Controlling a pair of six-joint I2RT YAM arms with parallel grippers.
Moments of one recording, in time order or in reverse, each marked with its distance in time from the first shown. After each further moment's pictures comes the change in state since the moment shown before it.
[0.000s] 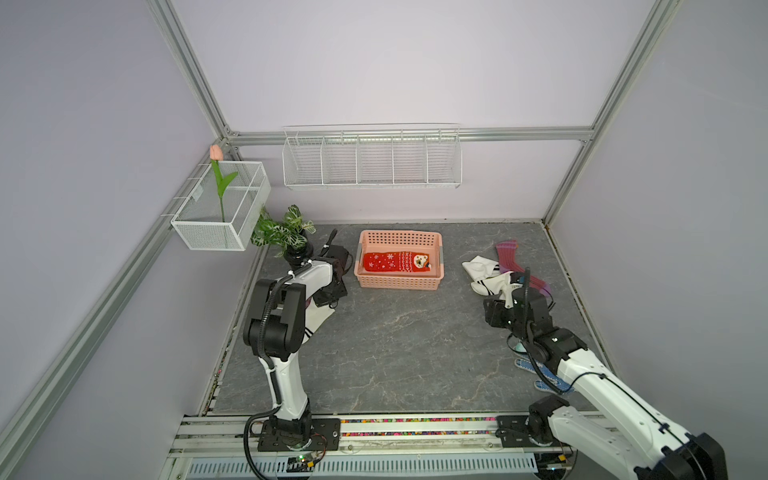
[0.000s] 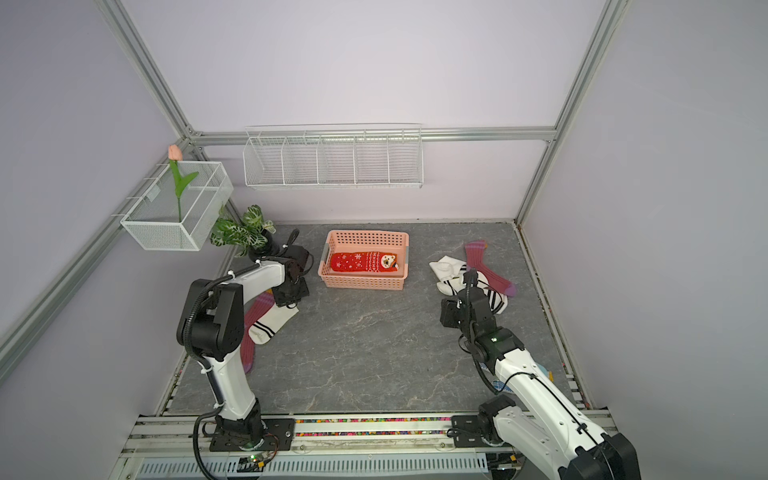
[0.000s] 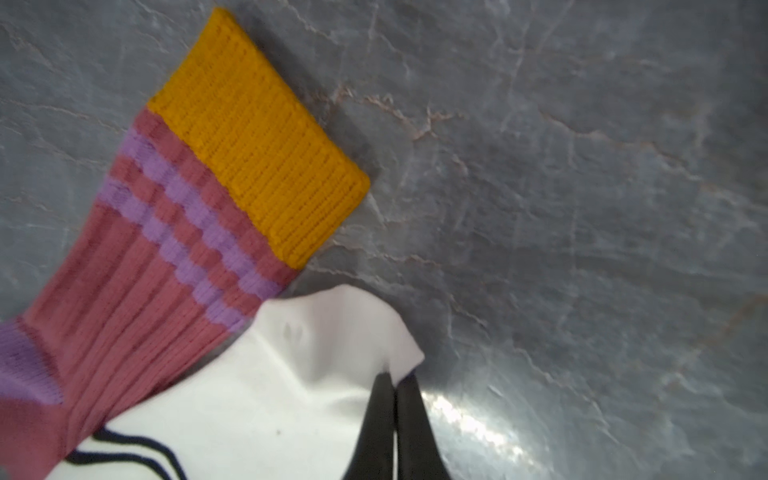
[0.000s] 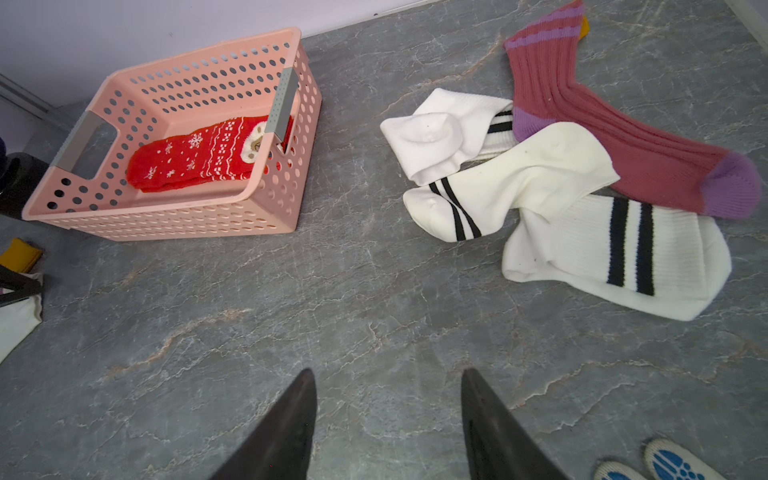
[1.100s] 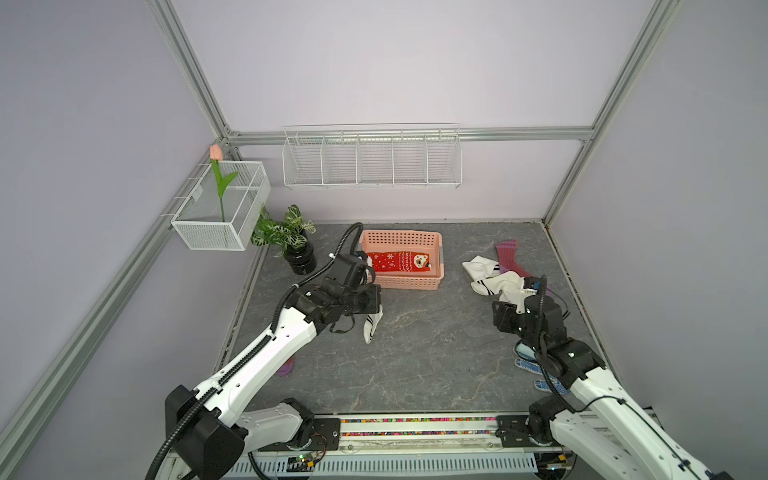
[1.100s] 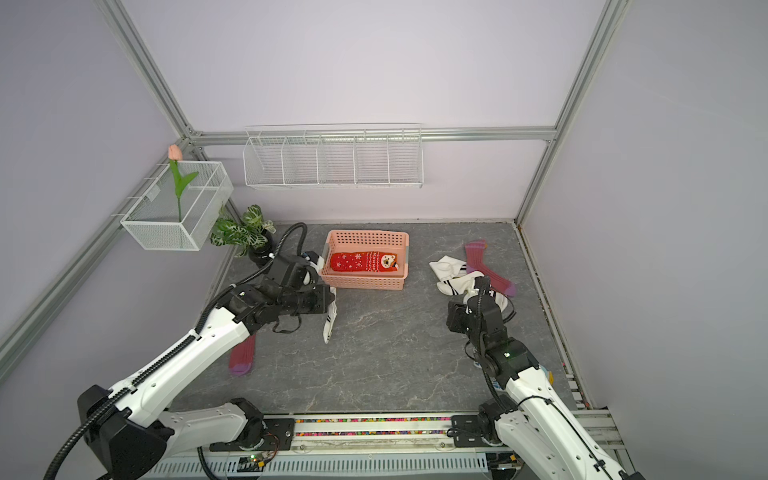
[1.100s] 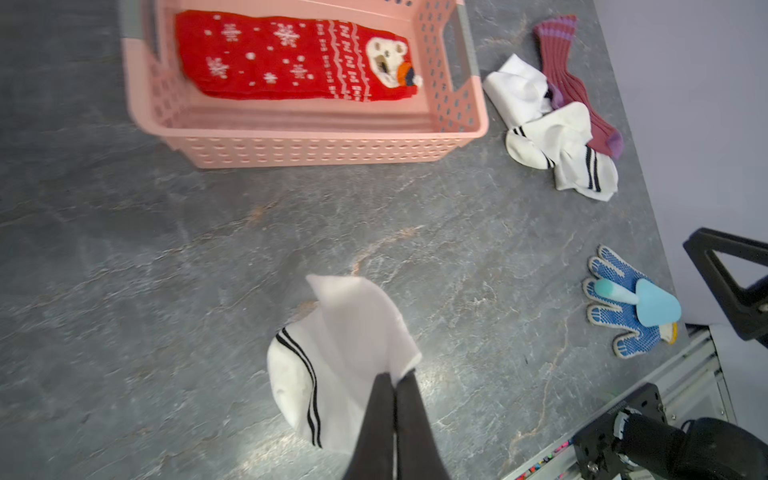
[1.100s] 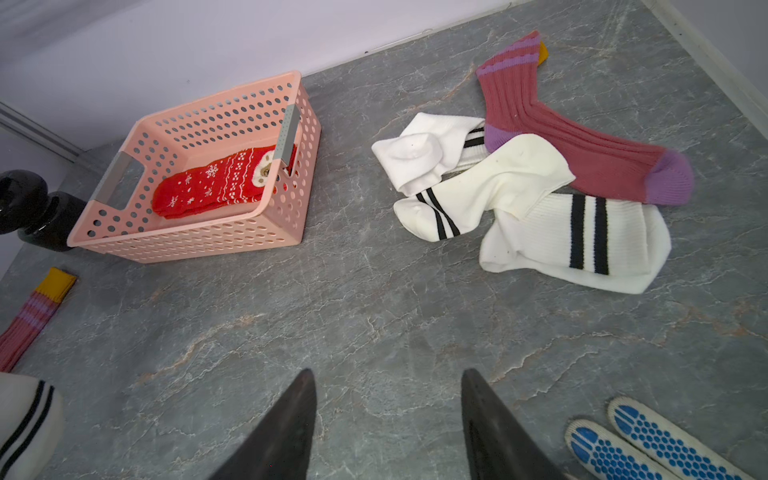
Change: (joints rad) left arm -0.475 -0.615 -0.095 0.012 0.332 0.097; right arm 0.000 -0.180 -0.006 -0.110 0.042 0.050
